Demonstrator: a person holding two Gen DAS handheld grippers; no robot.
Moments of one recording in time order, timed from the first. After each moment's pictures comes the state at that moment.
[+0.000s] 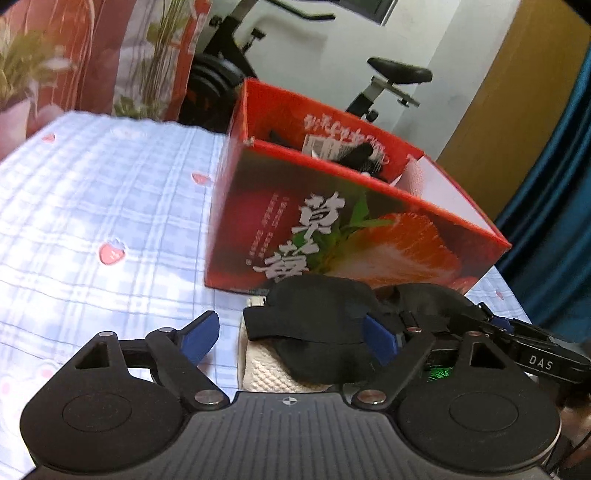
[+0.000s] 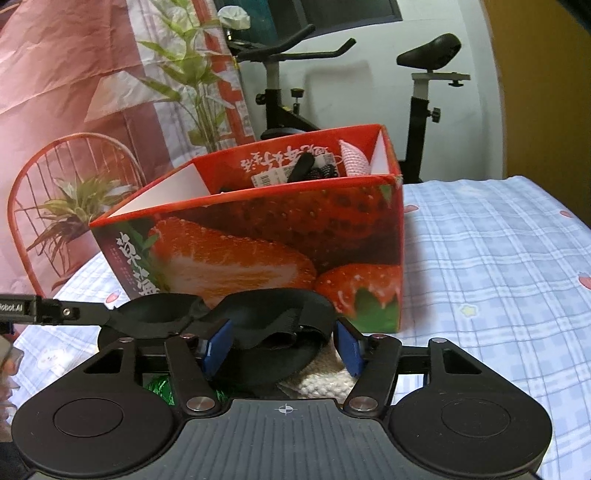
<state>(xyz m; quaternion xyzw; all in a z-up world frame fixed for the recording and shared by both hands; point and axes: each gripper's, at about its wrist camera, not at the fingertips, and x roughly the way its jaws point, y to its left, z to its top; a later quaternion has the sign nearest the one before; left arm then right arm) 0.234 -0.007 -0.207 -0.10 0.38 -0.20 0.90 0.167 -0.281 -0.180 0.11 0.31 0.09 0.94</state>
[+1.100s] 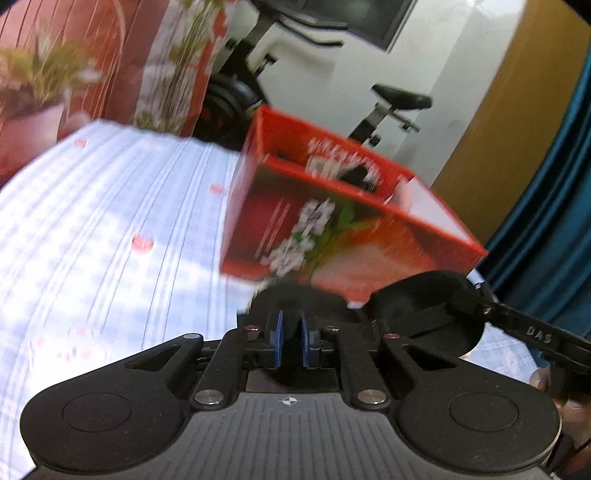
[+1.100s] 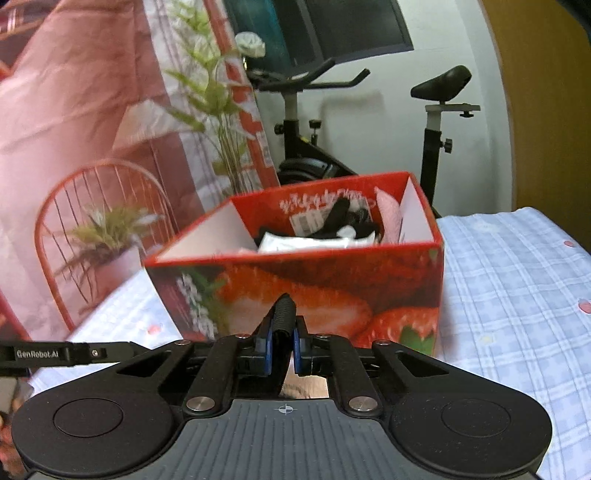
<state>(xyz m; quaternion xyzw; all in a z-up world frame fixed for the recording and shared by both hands) 0.180 0.010 -0.194 -0.12 0.35 -0.18 0.91 0.140 -0.252 -0.135 0.11 0.27 0.09 0.95</state>
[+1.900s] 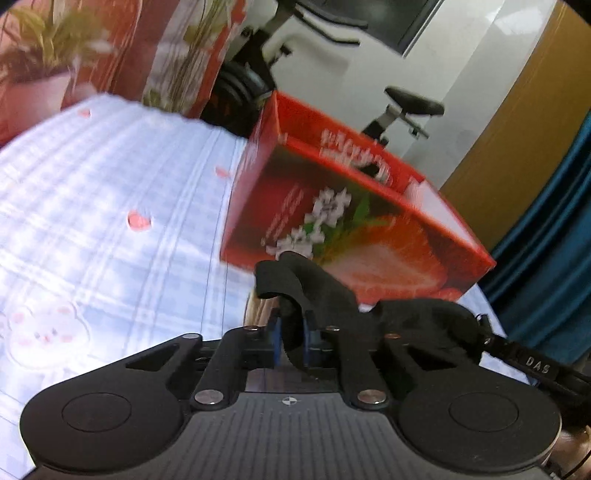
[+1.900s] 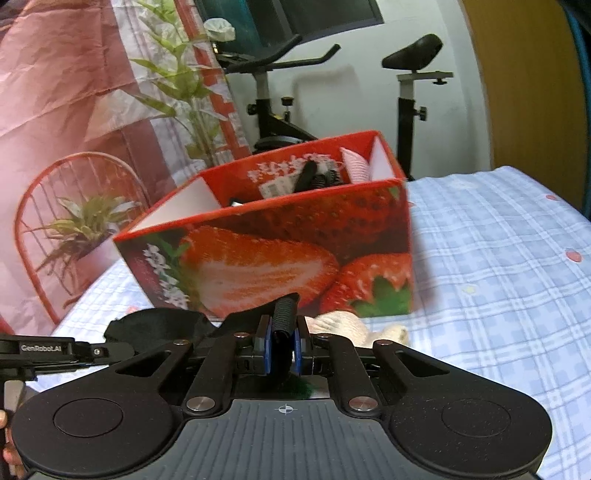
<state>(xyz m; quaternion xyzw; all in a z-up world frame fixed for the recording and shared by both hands) 0.187 0.016 -0.210 -0.16 0.34 -0.18 0.91 0.136 -0.264 -0.159 0.15 0.29 0.08 0.94</state>
